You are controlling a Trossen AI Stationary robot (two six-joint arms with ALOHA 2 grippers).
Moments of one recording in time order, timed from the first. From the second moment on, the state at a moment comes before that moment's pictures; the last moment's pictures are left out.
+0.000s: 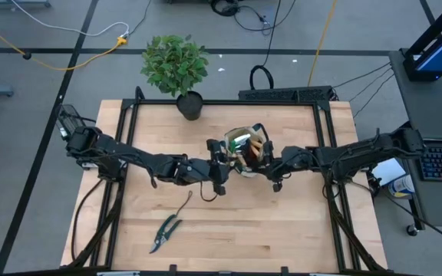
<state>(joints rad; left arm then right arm) -0.21 1.65 1.16 0.15 -0.58 0.46 0.05 1.16 0.49 0.21 0.05 -0.59</state>
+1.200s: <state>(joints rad) -0.05 1.72 1.16 0.18 -0.23 0.31 0.11 1.16 0.49 0.32 -0.03 -0.53</state>
